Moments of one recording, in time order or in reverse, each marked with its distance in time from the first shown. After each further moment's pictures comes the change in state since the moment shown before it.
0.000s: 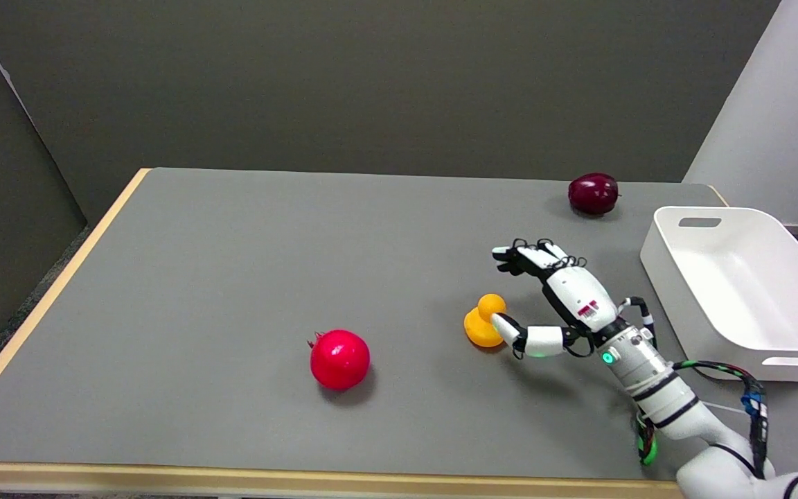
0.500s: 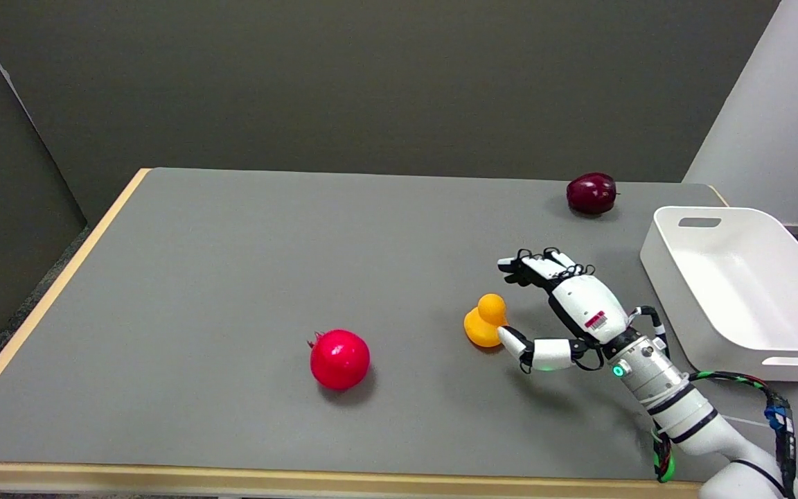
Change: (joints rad) arm -0.143 0.025 0.096 0.166 -0.015 -0.079 -0.107
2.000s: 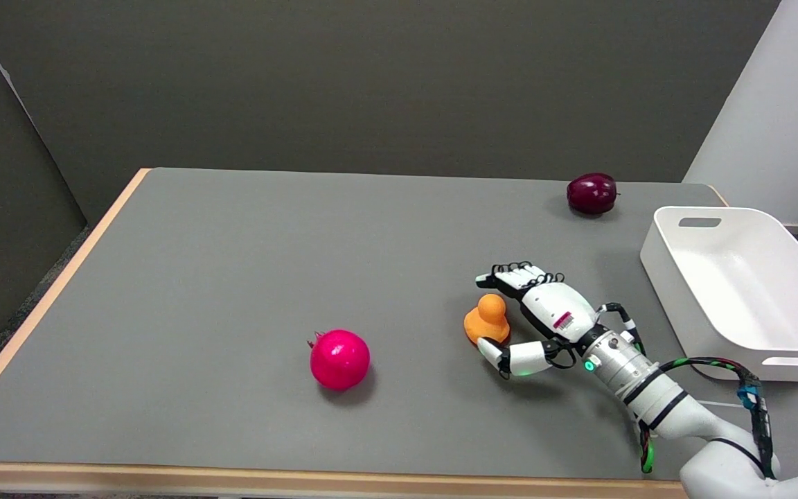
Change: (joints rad) arm 0.060 0.006 -0.027 0.054 -0.015 -0.263 -0.042
